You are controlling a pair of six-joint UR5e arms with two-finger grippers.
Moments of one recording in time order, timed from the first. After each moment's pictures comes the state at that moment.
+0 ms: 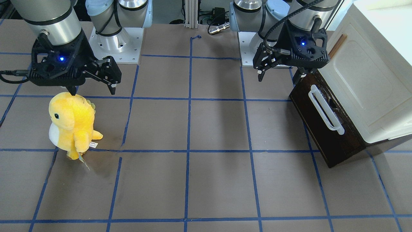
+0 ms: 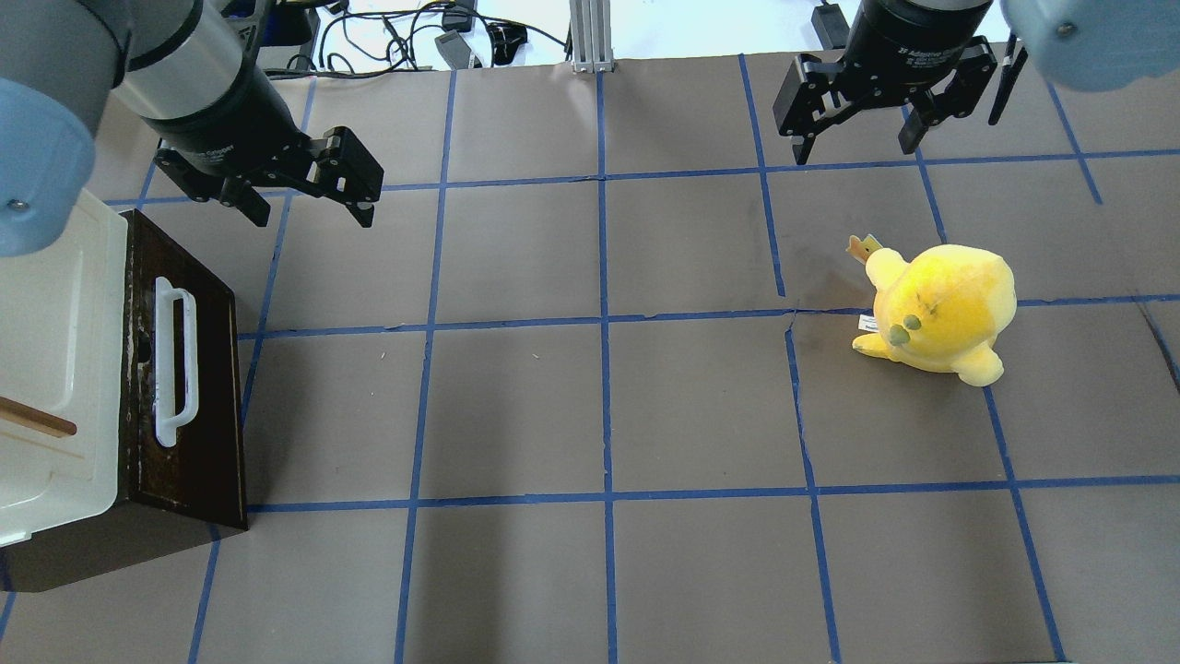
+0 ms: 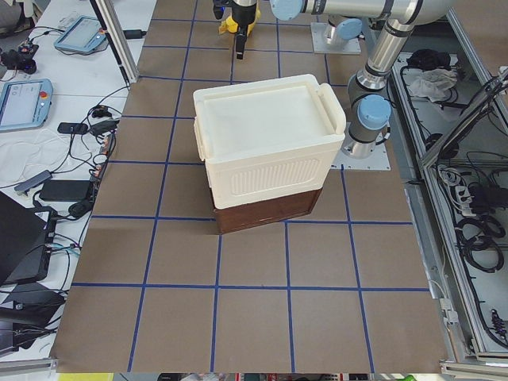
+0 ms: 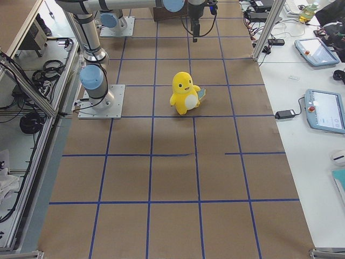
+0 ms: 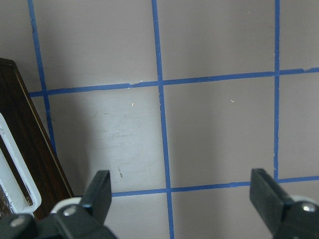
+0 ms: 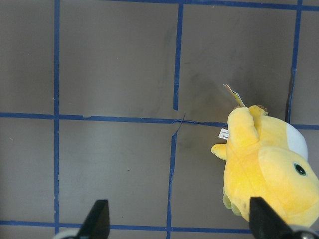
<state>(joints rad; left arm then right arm) -1.58 -1.52 -1.59 -1.52 1.56 0.05 1.60 -1.48 1.44 -1.57 -1.58 -0.02</state>
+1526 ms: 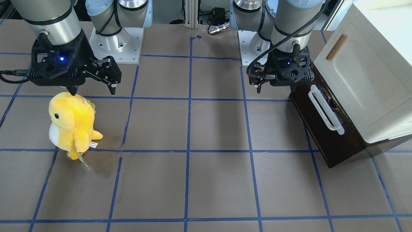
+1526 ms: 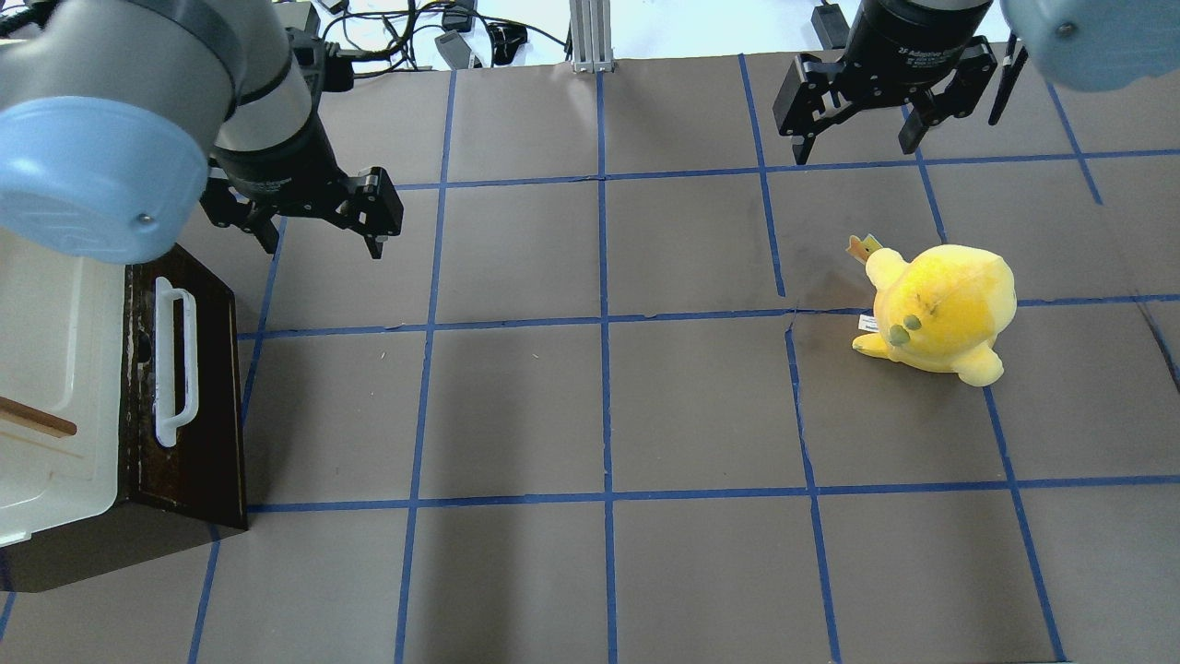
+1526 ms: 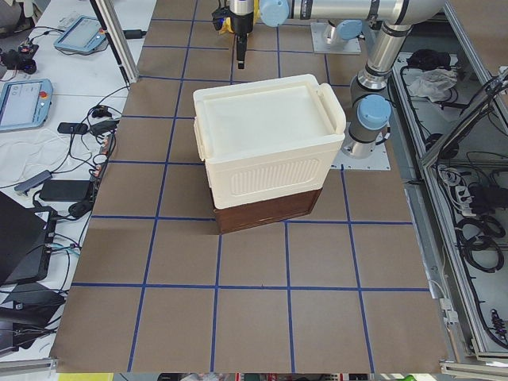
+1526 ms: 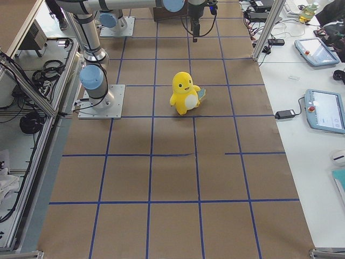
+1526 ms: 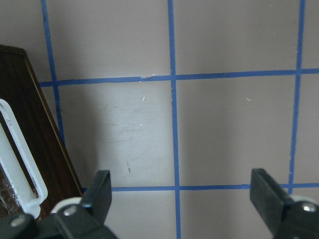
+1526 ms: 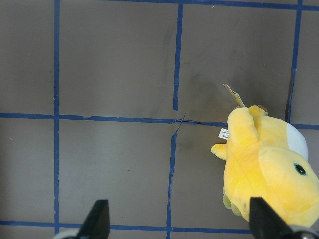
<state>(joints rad) -1.67 -1.61 -1.64 -1.49 1.77 -0.10 1.60 -1.48 1.44 -1.57 -1.58 -0.02</state>
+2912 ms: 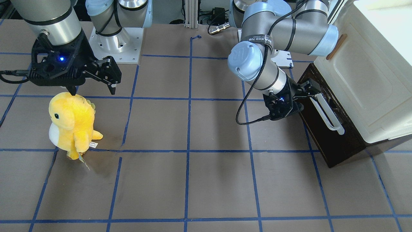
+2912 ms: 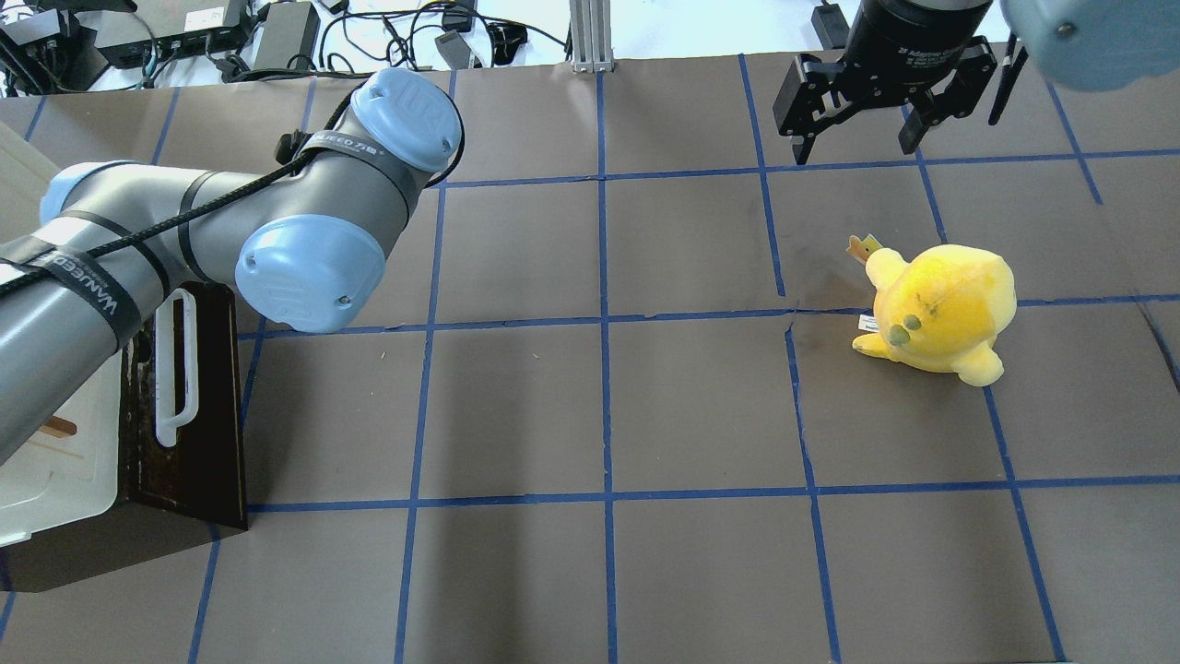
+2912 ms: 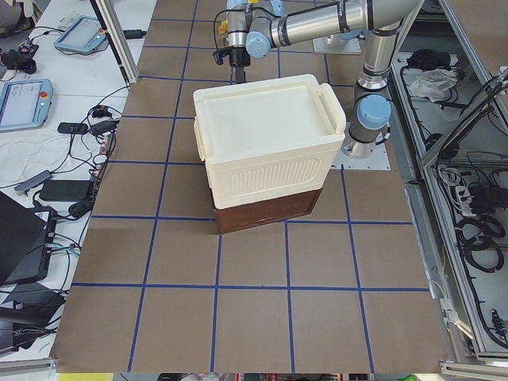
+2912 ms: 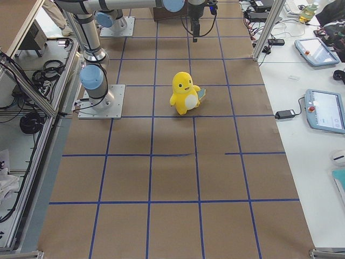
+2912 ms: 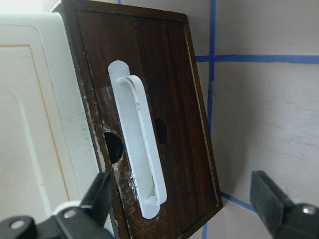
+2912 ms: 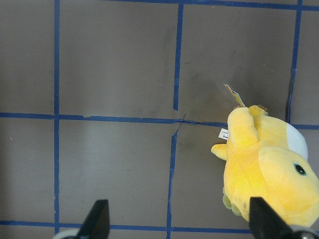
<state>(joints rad) -1.74 -1.75 -1.79 -1.44 2.40 -0.31 1.60 -1.48 1.44 -1.57 -1.58 -0.02</state>
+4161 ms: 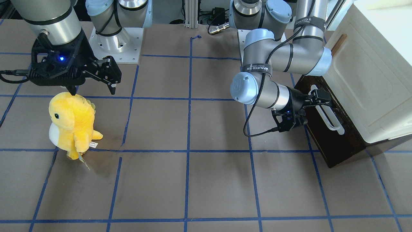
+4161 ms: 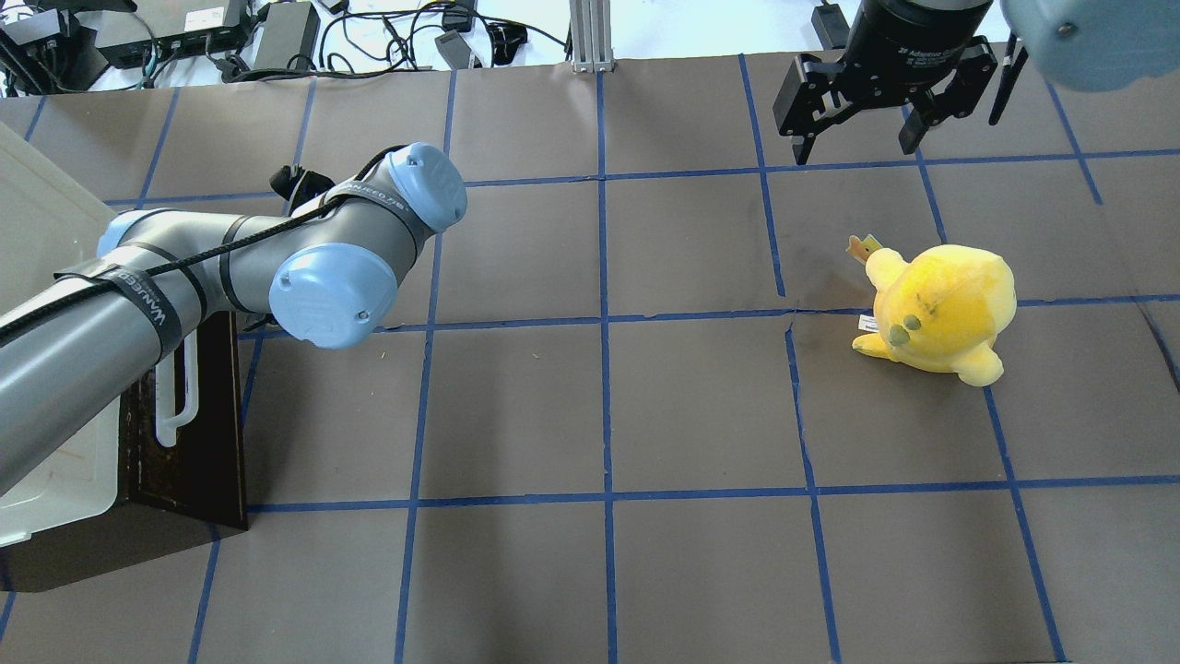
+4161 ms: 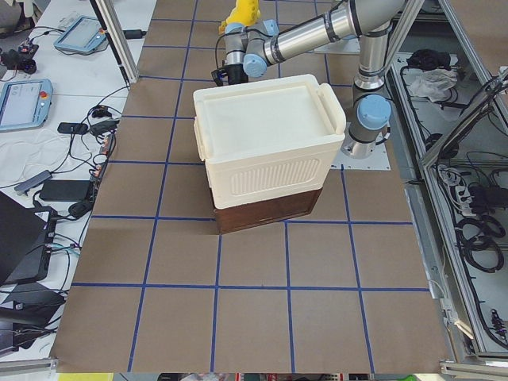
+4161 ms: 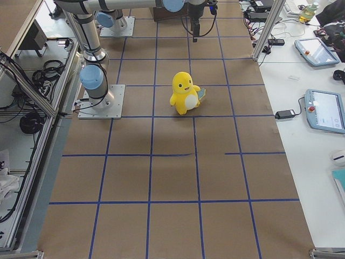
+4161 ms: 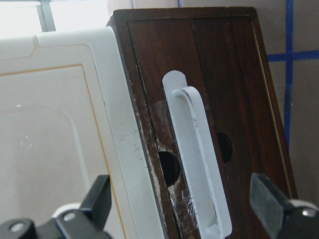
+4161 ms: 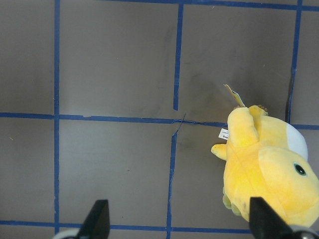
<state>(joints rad) -1.68 -1.84 -1.87 -1.44 2.63 -0.31 1.60 -1.48 1.44 -1.57 -1.58 -0.02</state>
